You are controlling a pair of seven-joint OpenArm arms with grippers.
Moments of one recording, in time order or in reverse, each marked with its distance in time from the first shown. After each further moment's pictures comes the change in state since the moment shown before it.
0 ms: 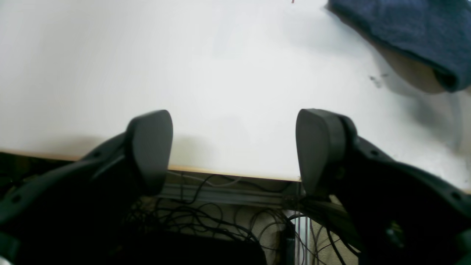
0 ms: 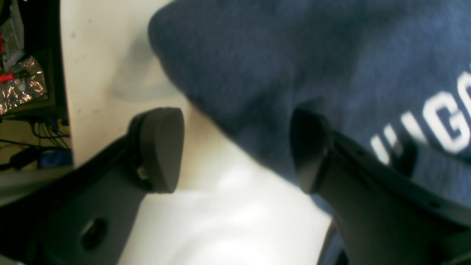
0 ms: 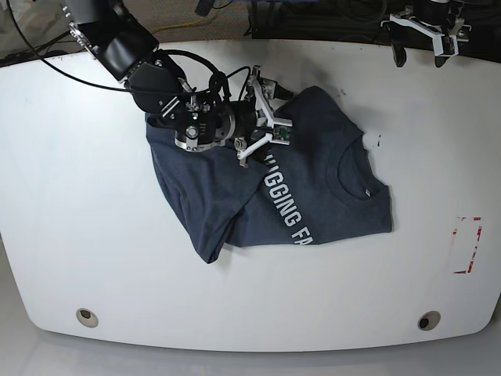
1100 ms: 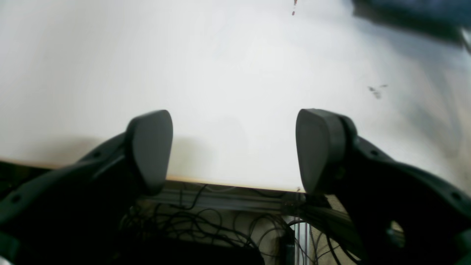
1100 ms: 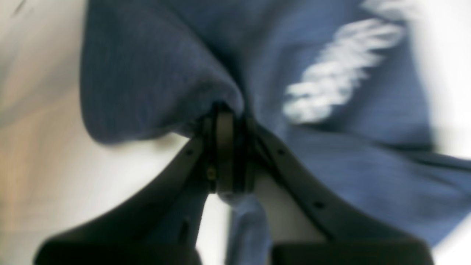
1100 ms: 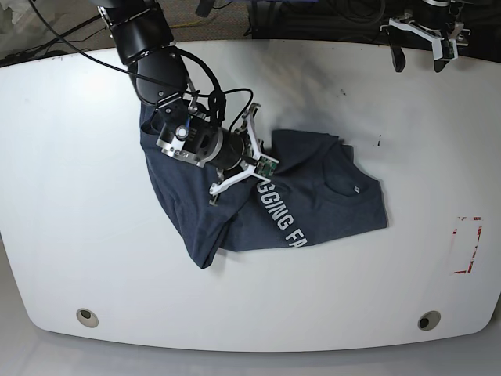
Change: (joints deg) left arm -1.5 0.0 0.2 0.0 0.0 0.0 0.0; right arm -6.3 -8.8 18.6 5.7 -25.5 0.5 4.8
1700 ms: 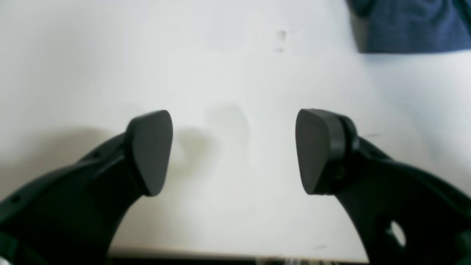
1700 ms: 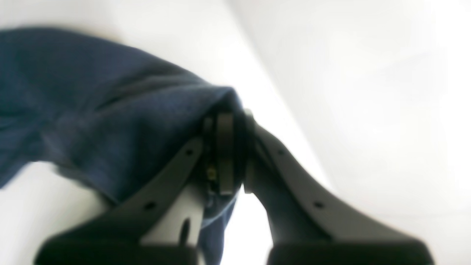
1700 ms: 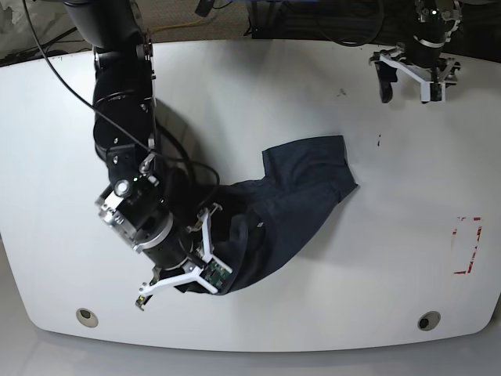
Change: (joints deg) left arm -14.2 -1.2 4.4 1.8 0.2 0.0 19.1; right arm 19.2 0.0 14.1 13.7 0.2 0.1 -14.7
